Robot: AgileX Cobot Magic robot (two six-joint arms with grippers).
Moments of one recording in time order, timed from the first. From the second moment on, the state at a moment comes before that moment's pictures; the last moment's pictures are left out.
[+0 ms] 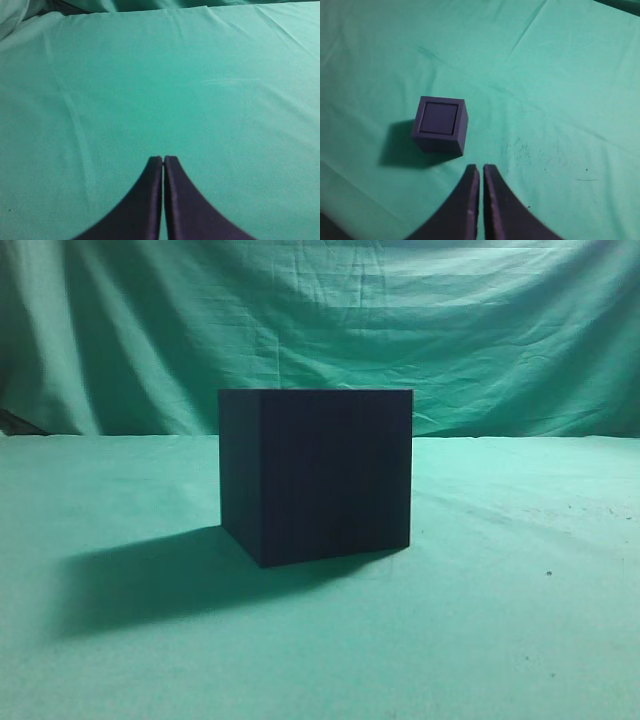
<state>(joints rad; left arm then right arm) -0.11 -0.02 0.02 0.09 0.36 -0.03 0.79 0.81 -1.21 -0.12 1.23 0.20</state>
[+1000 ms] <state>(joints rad) -0.11 -0.02 0.02 0.09 0.36 -0.03 0.74 0.39 -0.89 -0.08 0.96 0.00</state>
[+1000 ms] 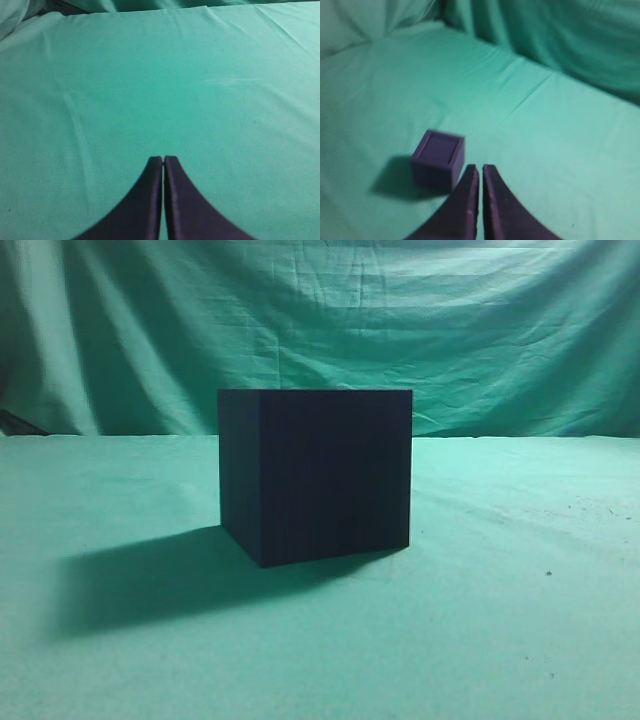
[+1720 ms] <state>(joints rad) -0.11 -0.02 0.02 0.09 0.36 -0.03 0.06 -0.01 -0.09 0.07 0.37 -0.01</state>
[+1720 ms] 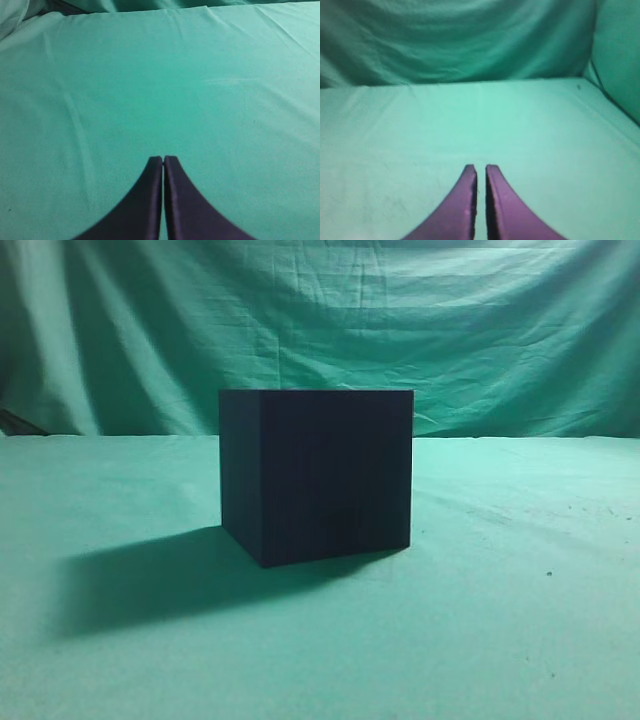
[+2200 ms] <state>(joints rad) -0.11 -0.02 0.02 0.09 0.36 -0.03 0.03 -0.01 0.03 0.07 0.38 -0.02</state>
